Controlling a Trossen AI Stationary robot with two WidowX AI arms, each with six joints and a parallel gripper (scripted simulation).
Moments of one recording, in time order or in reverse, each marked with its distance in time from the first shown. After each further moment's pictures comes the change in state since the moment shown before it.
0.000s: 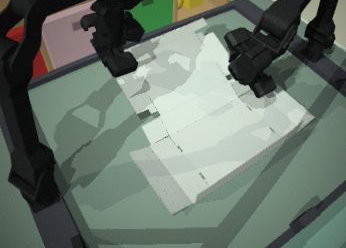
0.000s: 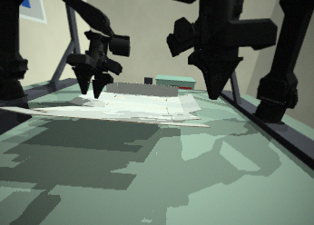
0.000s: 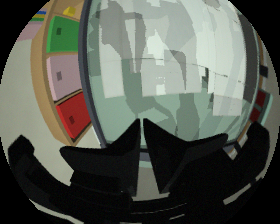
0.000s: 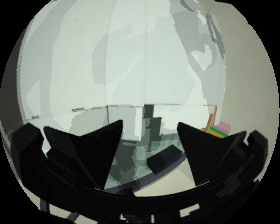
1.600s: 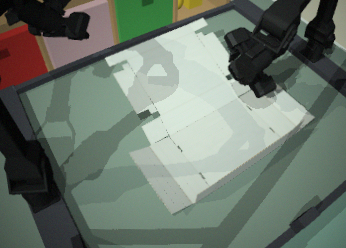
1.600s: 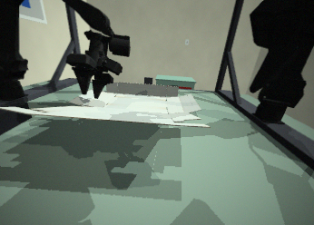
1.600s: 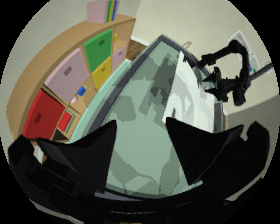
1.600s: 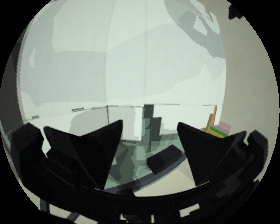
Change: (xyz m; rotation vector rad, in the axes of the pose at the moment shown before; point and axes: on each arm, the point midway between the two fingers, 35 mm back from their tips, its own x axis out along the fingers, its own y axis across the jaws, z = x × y) left arm 0.000 0.113 -0.046 -0.627 -0.730 -0.299; right arm 0.000 0.000 0.000 0.000 0.000 0.000
